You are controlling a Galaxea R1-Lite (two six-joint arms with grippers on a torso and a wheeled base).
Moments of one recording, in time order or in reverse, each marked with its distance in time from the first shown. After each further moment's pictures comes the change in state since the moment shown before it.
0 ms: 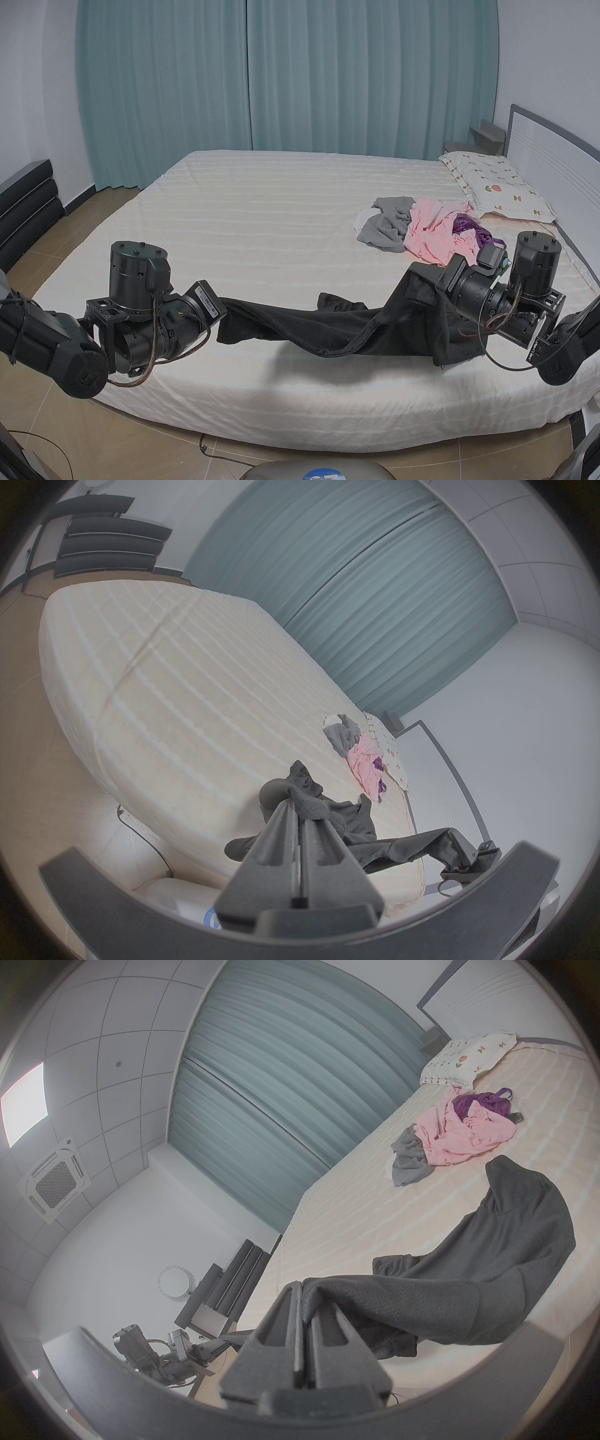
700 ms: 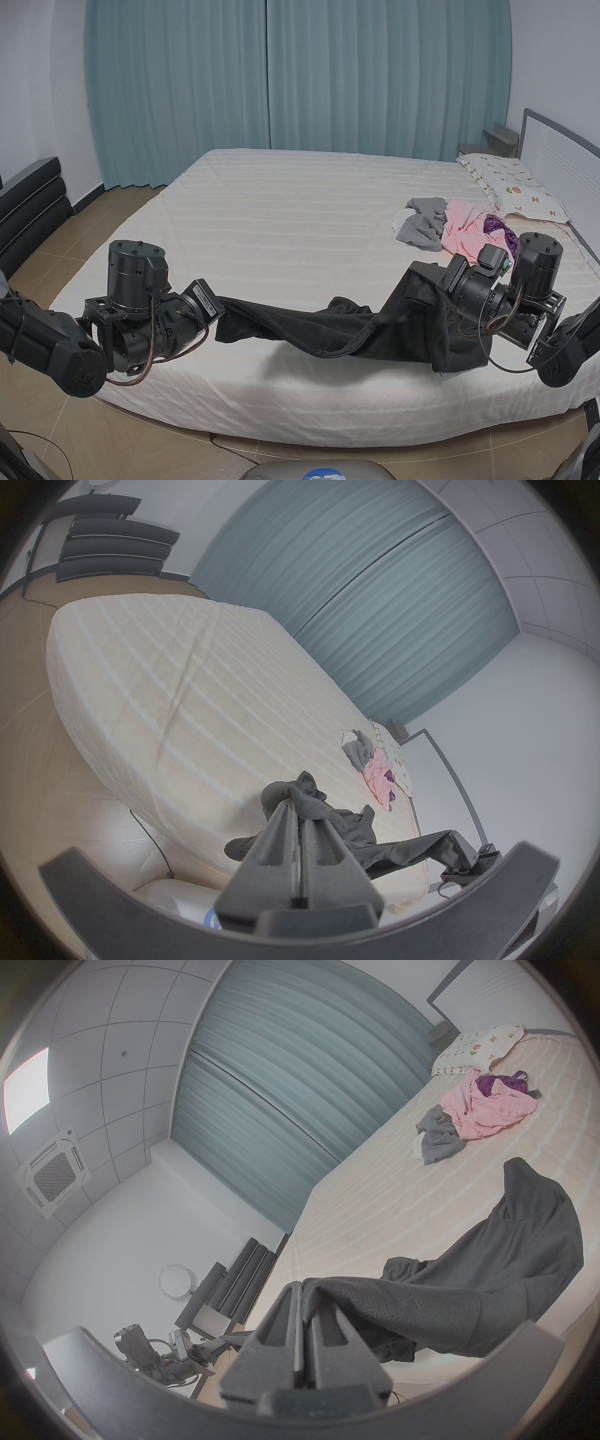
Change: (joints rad) left arm 0.009 -0.004 0.000 0.001 0.000 0.000; right arm 0.000 0.002 0.013 -0.032 0.000 -0.001
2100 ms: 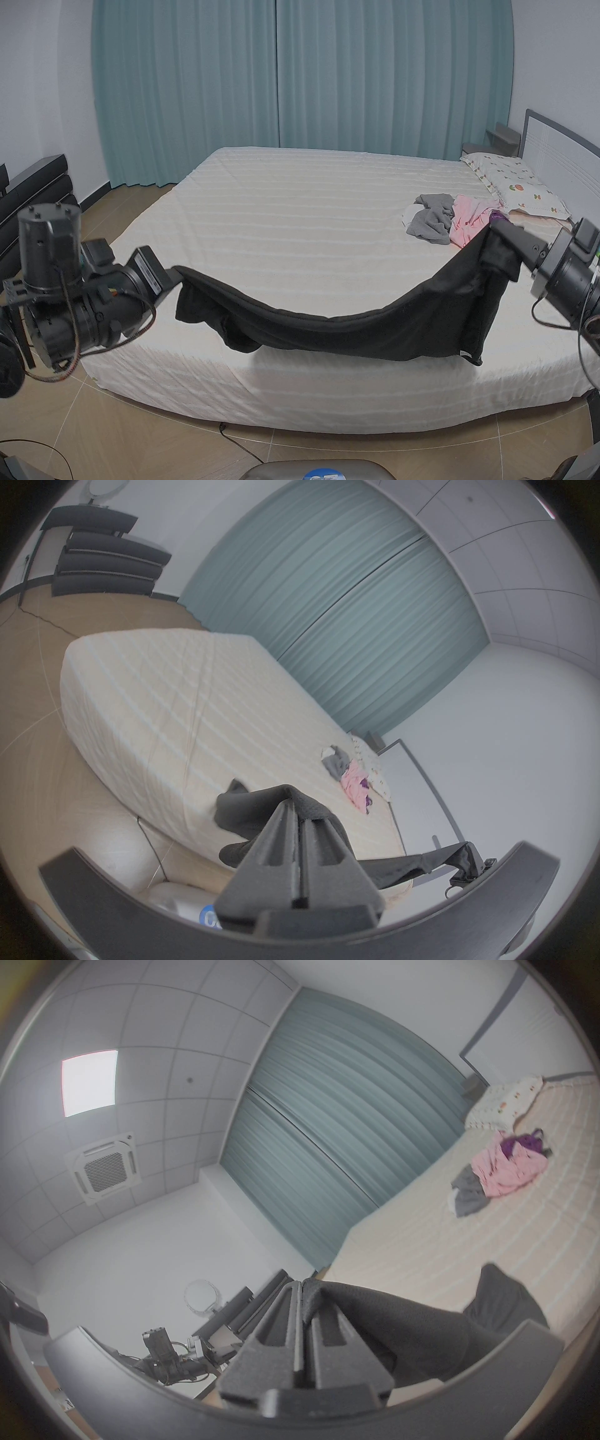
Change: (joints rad) left arm -0.028 -0.333 -0.022 0.225 0.026 0.039; right arm 0.008 -0.477 0.141 0.066 -0.046 -0.086
